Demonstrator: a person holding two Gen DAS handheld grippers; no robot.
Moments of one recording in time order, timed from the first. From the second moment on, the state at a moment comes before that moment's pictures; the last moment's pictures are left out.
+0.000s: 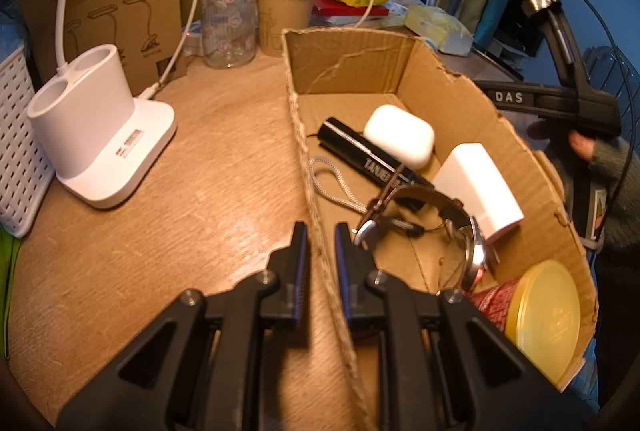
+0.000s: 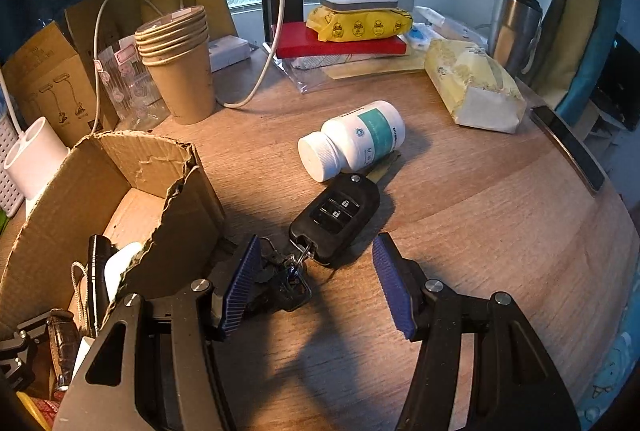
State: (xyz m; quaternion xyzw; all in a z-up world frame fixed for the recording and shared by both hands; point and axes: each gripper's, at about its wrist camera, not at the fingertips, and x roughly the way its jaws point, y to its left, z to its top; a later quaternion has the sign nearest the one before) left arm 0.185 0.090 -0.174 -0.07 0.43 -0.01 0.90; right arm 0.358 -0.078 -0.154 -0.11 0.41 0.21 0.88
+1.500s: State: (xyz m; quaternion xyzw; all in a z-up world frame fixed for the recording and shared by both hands) left arm 0.185 0.091 -0.174 -0.07 0.43 -0.01 0.90; right arm 0.385 -0.078 -0.171 -0.09 0.42 0.20 0.88
